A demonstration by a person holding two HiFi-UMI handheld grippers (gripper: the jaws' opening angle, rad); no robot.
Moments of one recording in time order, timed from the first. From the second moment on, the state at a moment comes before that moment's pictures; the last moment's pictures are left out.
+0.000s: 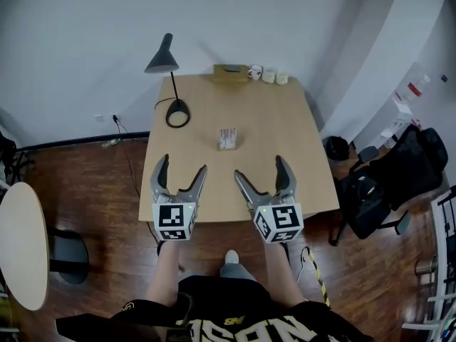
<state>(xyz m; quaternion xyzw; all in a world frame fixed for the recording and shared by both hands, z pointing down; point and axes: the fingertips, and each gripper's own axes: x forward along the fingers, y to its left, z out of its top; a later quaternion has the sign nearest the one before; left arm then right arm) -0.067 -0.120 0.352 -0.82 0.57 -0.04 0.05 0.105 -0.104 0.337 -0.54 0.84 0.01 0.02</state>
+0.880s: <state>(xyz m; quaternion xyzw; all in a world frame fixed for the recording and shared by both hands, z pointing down) -0.084 -0.236 0.447 -0.88 0.44 -0.14 0.02 0.121 -0.211 0.414 -0.55 0.83 -0.05 -0.02</state>
